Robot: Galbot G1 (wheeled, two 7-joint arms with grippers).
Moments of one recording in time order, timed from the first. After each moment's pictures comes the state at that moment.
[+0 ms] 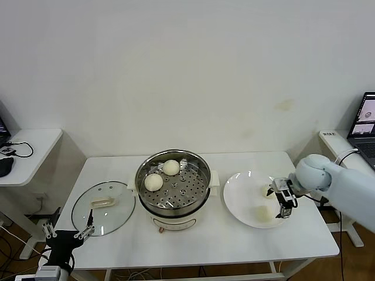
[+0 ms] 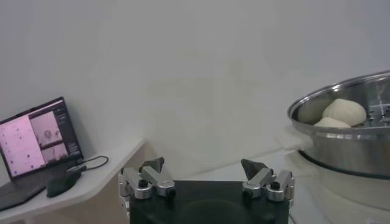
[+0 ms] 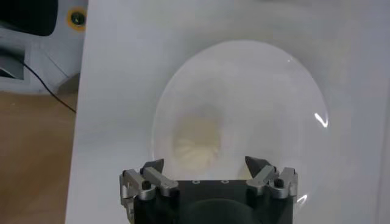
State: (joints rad) left arm 1.79 -1.26 -0.78 -2.23 -0.05 0.12 -0.13; right arm -0.02 0.56 -0.85 1.47 -0.09 -0.29 -1.05
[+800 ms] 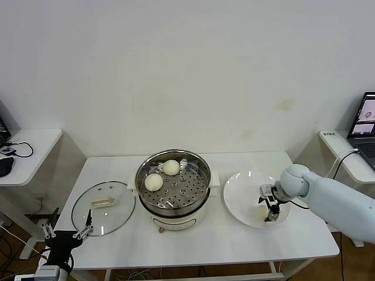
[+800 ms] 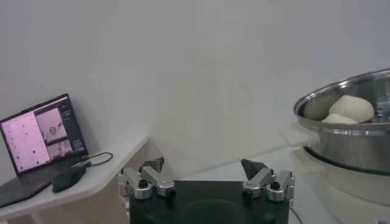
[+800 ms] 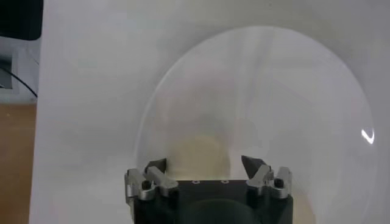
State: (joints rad) left arm 1.78 -1.27 -0.79 -2.22 -0.05 0.12 -0.13; right arm -0.11 0.67 -0.79 1.34 -0.15 -0.29 -1.04
